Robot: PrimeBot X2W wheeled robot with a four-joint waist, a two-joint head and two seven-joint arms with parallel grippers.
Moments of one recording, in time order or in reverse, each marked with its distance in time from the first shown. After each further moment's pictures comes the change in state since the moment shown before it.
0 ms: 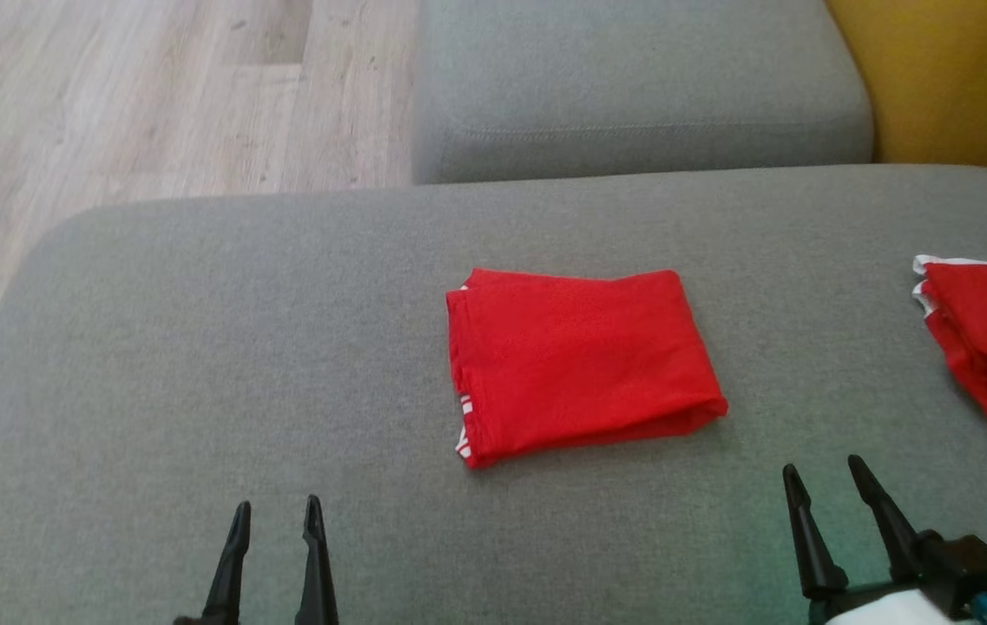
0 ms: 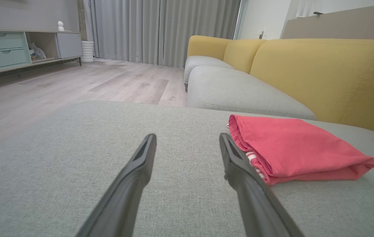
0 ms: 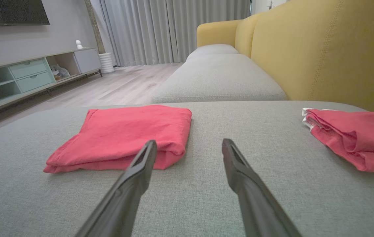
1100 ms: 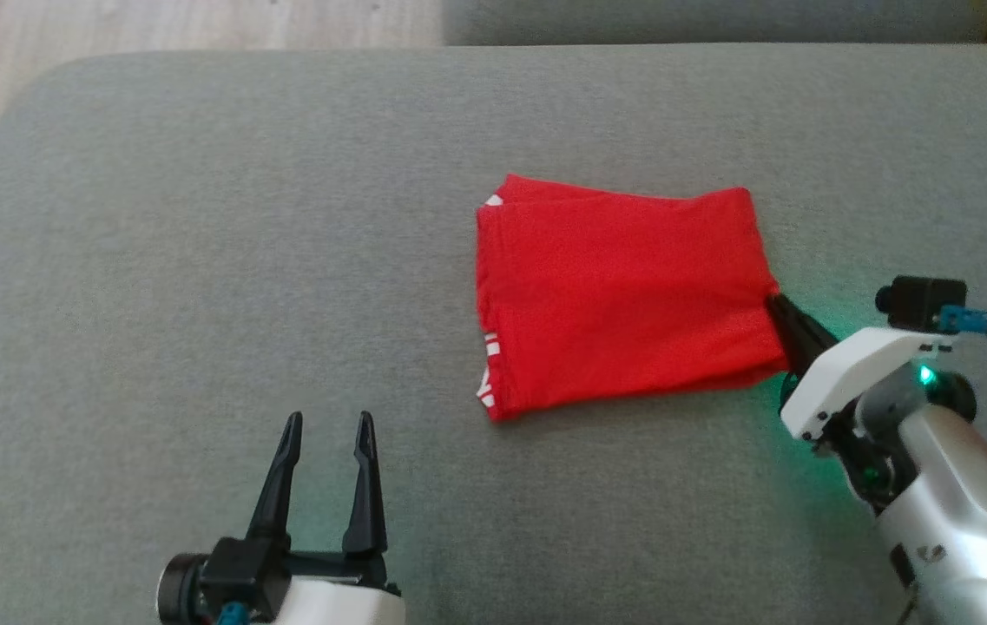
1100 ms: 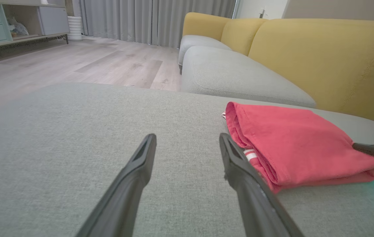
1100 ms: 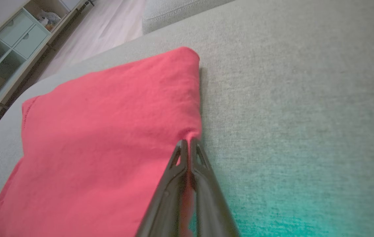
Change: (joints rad) left arm -0.158 -0.001 -0.118 -0.010 -0.024 0.029 0.000; right arm -0.617 -0.106 0.223 0.478 0.492 0.000 0.375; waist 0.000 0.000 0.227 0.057
